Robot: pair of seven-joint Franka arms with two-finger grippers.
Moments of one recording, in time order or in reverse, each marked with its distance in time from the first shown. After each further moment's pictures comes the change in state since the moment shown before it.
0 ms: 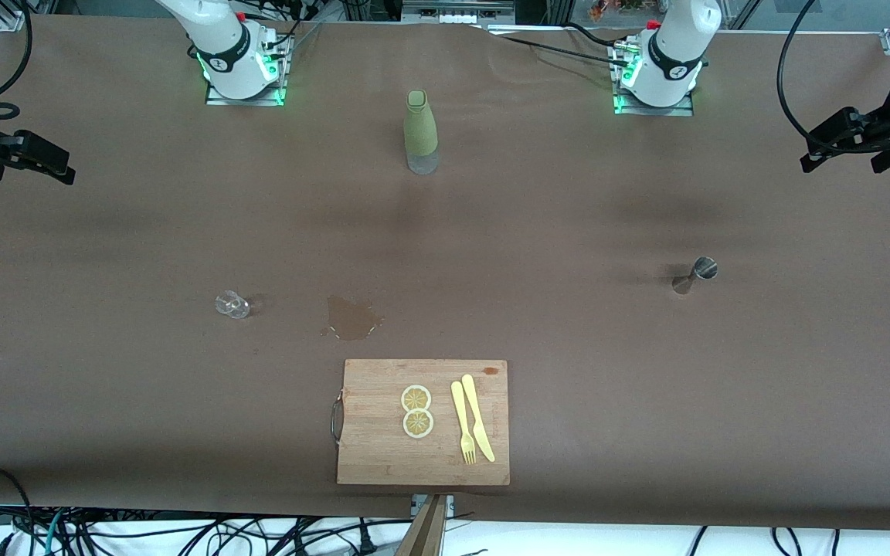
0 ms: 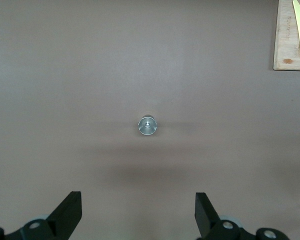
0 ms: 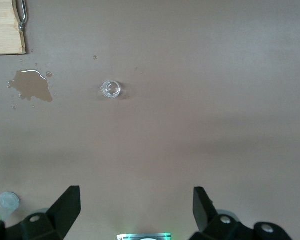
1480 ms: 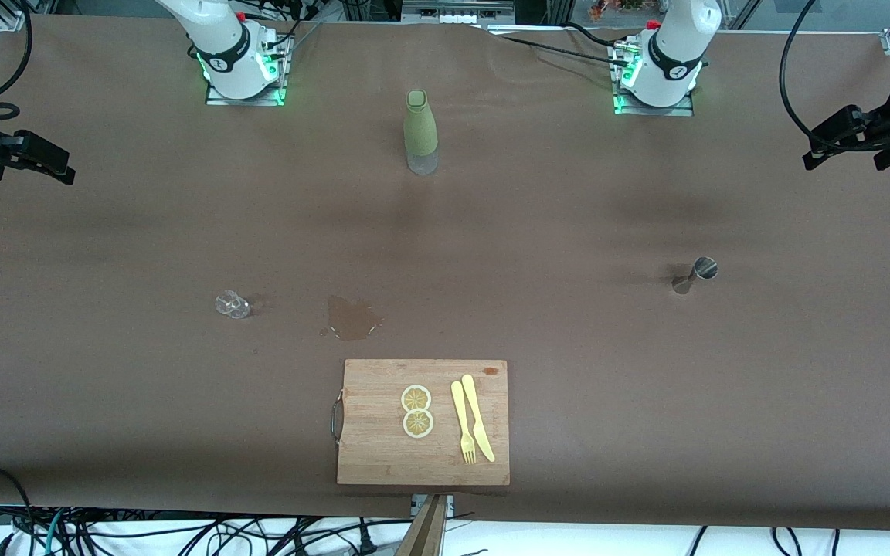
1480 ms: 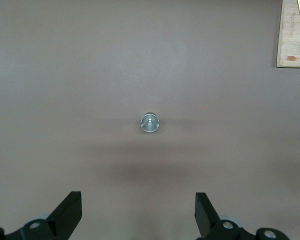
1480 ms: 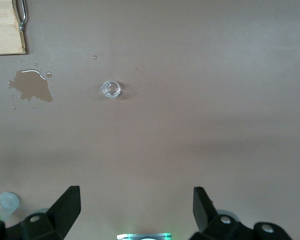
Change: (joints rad) left arm 0.000 0.000 0.003 0.004 0.006 -0.016 0.001; right arm 0.000 0.000 0.000 0.000 0.000 0.000 0.000
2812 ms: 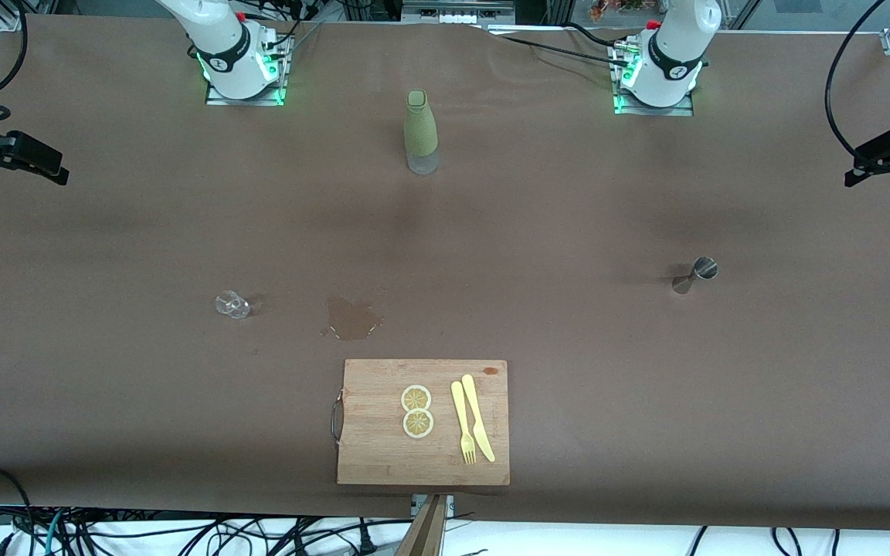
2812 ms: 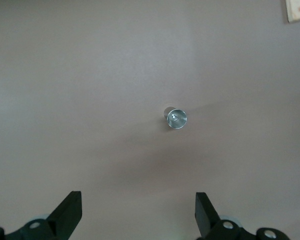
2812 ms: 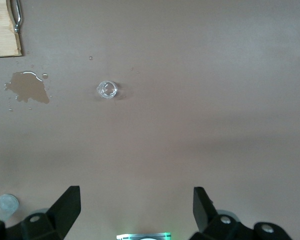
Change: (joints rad) left arm 0.133 0.098 0.046 -0.007 -0.026 0.061 0.509; right arm -0.012 0.008 -0.016 -0.001 0.000 0.000 0.000
